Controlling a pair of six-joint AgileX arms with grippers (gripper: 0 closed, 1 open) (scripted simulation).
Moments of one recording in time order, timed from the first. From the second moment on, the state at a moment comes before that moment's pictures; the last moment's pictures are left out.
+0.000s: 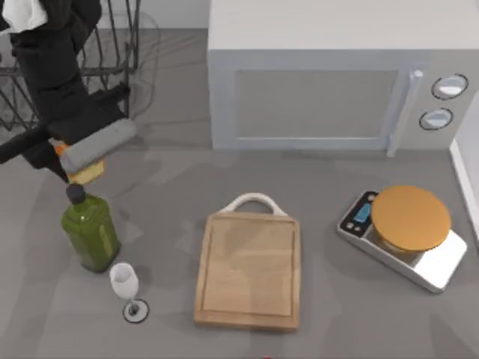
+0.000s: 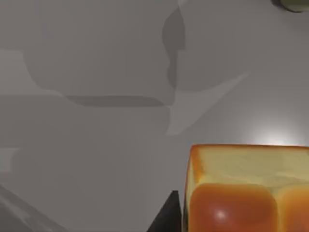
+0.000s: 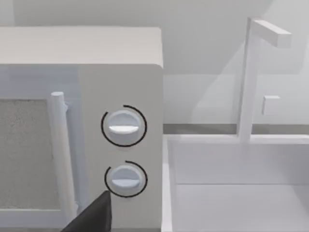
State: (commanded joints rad) left arm -0.21 2.13 1.73 -1.23 0.01 2.24; right arm 0.00 0.00 0.00 0.00 0.00 0.00
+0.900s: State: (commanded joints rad) left arm -0.74 2.12 1.70 -1.17 0.00 3.85; right arm 0.00 0.00 0.00 0.00 0.00 0.00
